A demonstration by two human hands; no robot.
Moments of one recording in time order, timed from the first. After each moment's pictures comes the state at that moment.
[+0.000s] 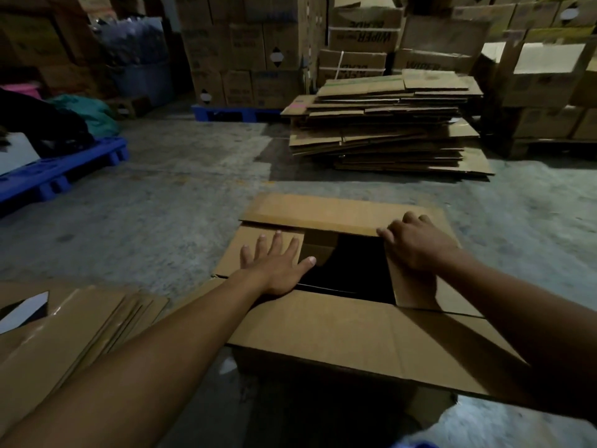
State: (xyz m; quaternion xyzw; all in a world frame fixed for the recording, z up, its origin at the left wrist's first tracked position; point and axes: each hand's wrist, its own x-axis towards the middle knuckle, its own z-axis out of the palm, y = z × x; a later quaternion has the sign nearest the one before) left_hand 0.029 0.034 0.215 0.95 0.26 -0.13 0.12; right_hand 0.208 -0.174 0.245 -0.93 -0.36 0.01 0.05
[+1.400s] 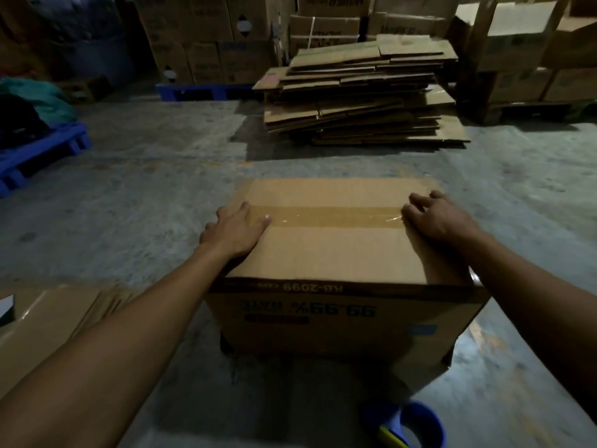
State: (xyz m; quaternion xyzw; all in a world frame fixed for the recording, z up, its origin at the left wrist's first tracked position) left_hand 0.045 0.086 0.201 0.92 0.36 -0.01 0.13; right_hand 0.254 -0.223 0.202 -0.98 -0.14 0.04 0.17
